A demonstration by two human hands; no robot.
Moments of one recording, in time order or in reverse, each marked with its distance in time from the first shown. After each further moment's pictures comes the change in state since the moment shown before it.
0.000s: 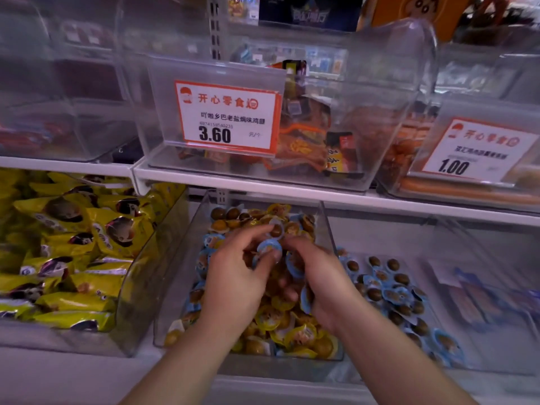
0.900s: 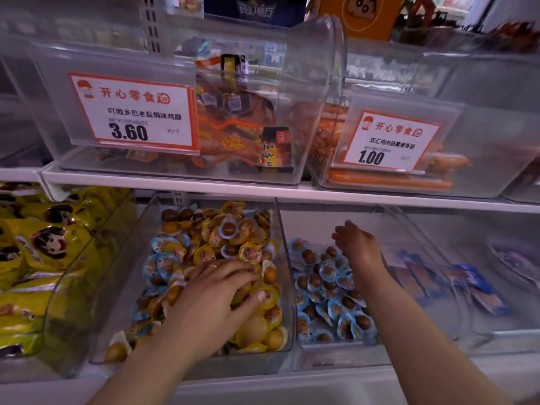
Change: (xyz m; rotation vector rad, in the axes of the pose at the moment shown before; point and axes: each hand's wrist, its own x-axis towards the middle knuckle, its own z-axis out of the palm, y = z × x) left_hand -0.018 -0.001 0.013 0.510 -0.619 0.205; right_hand 0.050 -0.028 -0.157 -0.199 0.542 -0.180
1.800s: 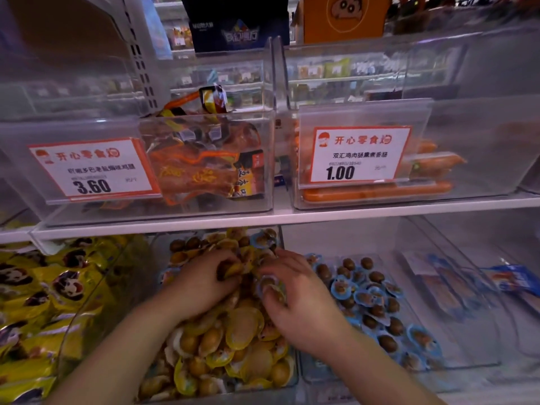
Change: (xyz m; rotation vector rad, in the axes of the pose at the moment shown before) left_hand 0.074 -0.052 -0.022 -0.155 -0.085 -0.174; right_hand -0.094 0.005 0.046 -0.662 -0.428 -0.875
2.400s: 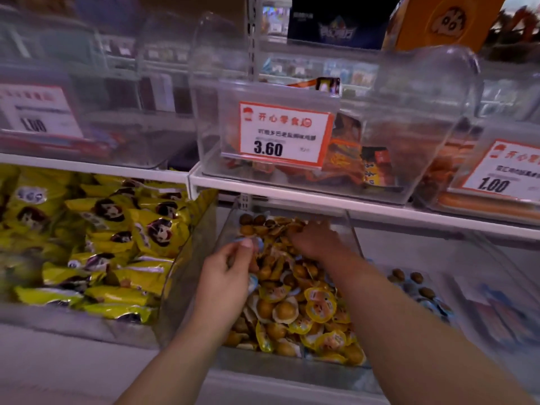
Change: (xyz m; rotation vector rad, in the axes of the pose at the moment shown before) left_hand -0.093 -0.014 -0.008 -0.770 0.649 -0.307; right_hand 0.137 0.002 0.082 -0.427 -0.423 0.535
